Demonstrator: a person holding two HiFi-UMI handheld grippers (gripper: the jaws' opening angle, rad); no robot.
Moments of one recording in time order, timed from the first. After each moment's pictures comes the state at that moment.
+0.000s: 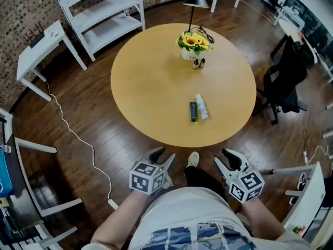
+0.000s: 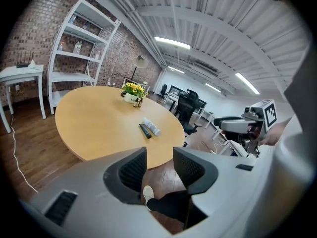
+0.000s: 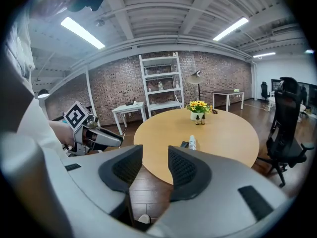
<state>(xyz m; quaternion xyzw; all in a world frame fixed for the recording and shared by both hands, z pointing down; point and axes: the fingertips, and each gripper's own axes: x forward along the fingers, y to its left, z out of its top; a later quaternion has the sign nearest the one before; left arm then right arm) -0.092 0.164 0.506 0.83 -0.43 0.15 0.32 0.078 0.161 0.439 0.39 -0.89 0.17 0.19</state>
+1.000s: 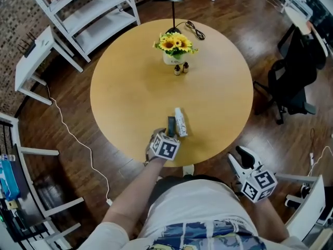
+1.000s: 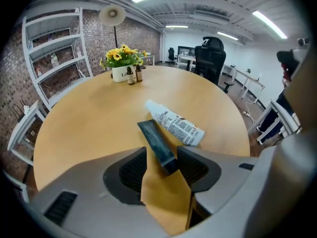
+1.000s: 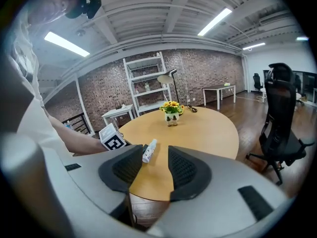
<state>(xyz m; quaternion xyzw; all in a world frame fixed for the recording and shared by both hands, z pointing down) 0.028 -0.069 0.667 0.73 -0.47 0.40 0.28 0.259 -0.007 0.457 0.41 -0.87 0.21 0.18</state>
